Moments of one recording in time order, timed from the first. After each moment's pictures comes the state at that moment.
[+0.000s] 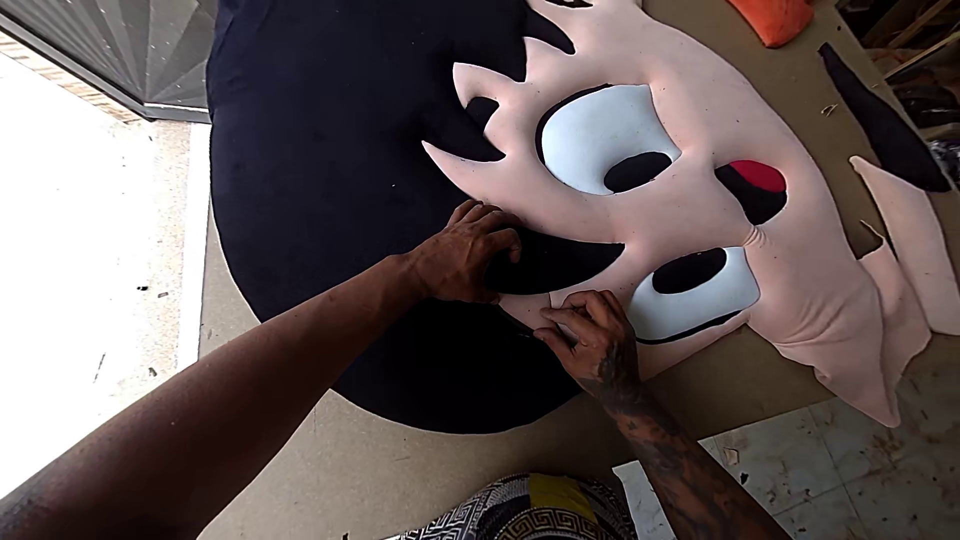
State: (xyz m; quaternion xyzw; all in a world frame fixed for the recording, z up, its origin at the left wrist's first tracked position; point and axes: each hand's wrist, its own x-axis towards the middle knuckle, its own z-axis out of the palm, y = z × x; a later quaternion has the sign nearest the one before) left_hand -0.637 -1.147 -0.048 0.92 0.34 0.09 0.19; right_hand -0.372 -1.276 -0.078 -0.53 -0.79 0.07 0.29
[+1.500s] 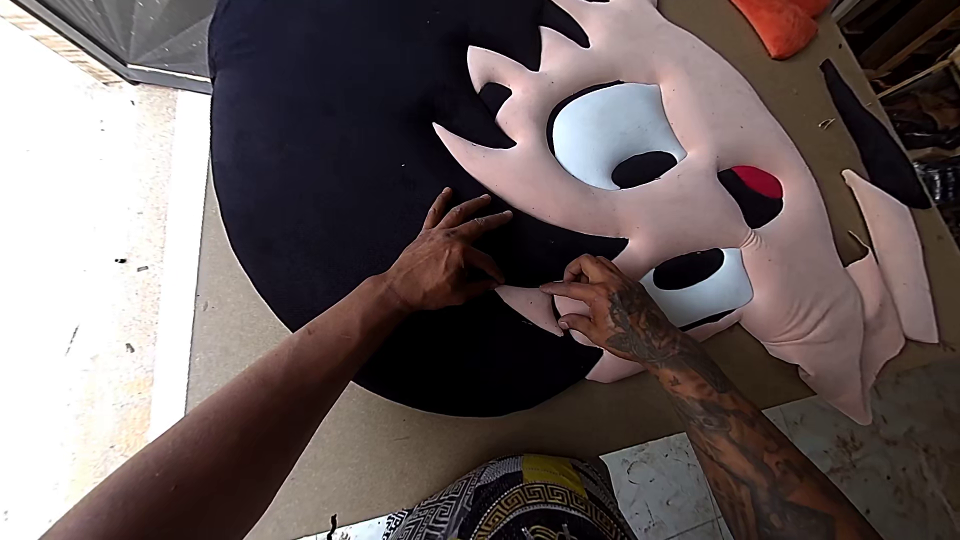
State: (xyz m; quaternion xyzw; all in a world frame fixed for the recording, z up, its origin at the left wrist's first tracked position) left_hand -0.667 -1.190 -0.063 0.90 0.37 0.18 0.16; right_hand -0.352 -1.225 -0.033 -0.42 -0.89 0.16 0.04
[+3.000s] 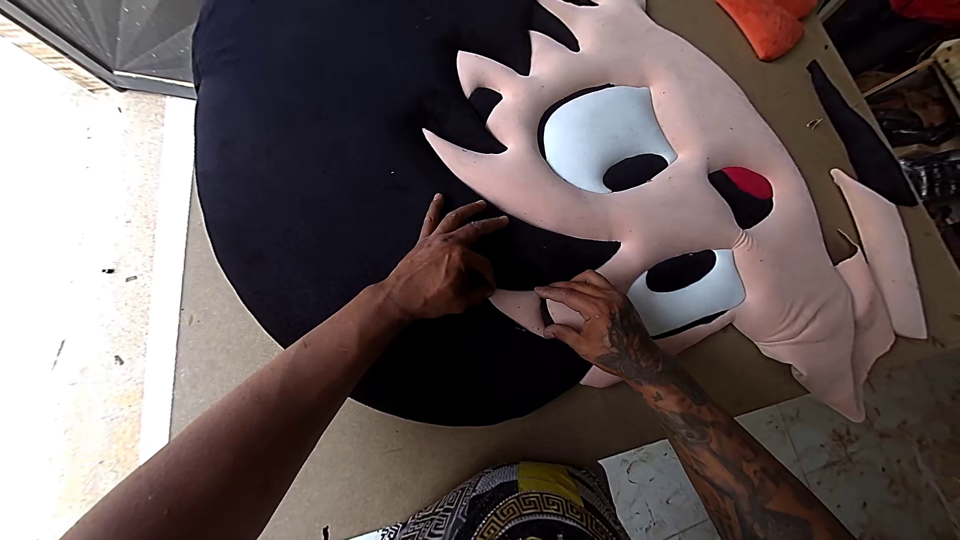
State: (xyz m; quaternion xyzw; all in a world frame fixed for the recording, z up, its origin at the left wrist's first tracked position) left_hand -0.656 -1.190 -0.057 0.88 0.40 0.18 0.19; right_hand -0.353 -1.242 -0.051 -0.42 -0.87 0.16 0.18
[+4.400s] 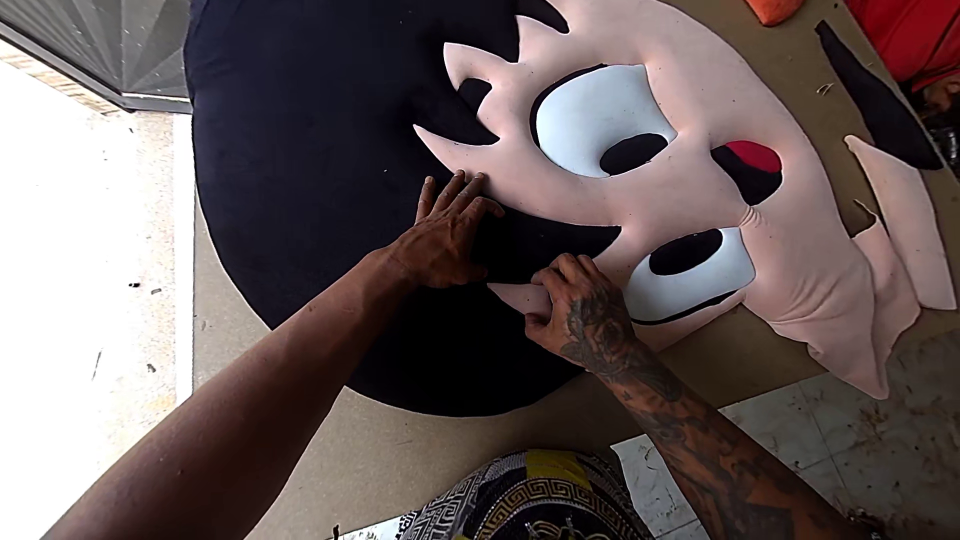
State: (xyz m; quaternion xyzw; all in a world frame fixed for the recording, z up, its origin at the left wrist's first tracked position) left_hand -0.645 -1.159 -0.038 0.83 0.50 0.03 0.23; right_hand -0.399 -1.255 -0.042 -0.54 -0.83 0.05 0.09
